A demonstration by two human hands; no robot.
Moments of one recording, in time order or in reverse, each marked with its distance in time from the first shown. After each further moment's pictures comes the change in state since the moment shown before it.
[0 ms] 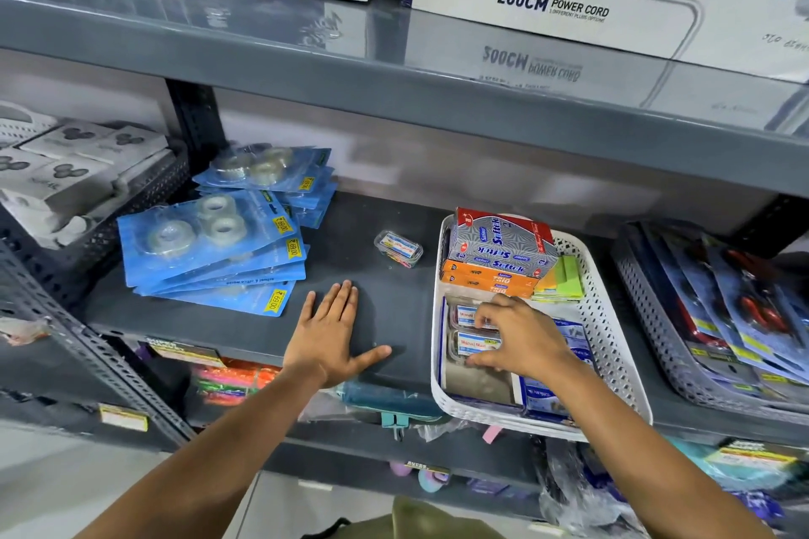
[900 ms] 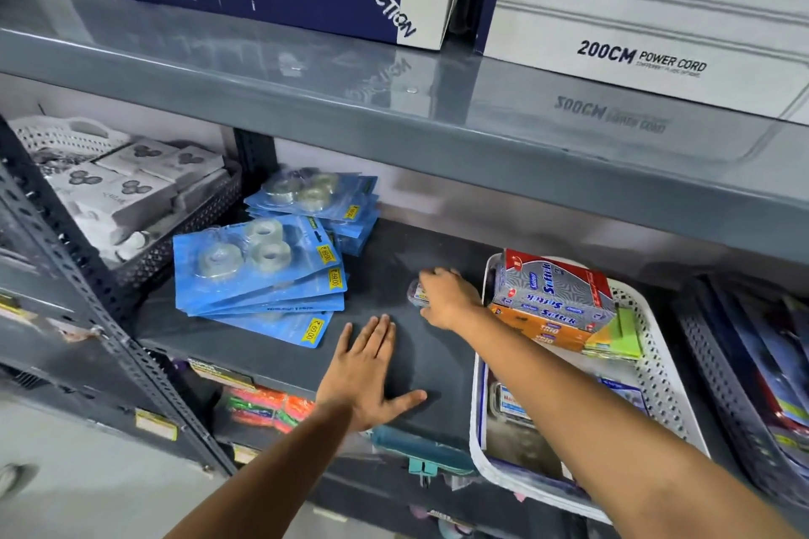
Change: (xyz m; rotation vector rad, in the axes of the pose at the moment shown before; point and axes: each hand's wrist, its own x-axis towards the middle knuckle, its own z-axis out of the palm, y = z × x) left_hand 0.001 -0.002 -0.005 -0.065 0.018 0.036; right_hand 0.165 -0.098 0.006 -0.021 0.012 -0.080
